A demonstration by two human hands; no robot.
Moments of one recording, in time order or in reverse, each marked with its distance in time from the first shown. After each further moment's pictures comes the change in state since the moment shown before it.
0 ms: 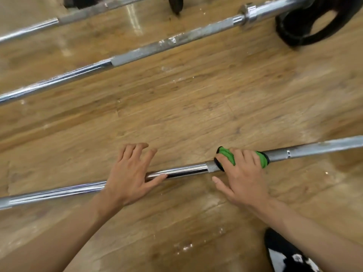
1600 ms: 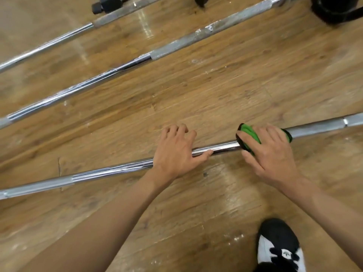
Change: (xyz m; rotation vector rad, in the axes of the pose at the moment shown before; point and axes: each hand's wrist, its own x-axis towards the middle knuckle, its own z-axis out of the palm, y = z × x) left_hand 0.027 -0.024 0.003 0.148 0.029 0.005; right_hand 0.042 -0.051 0.020 0.043 0.104 -0.031
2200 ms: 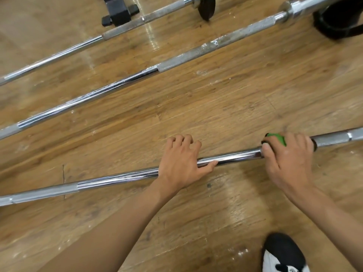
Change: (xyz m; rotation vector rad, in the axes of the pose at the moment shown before) left_hand 0.001 0.000 -0.002 -0.001 0.014 -0.008; right_hand 0.009 0.009 -0.008 -0.038 0.090 0.451
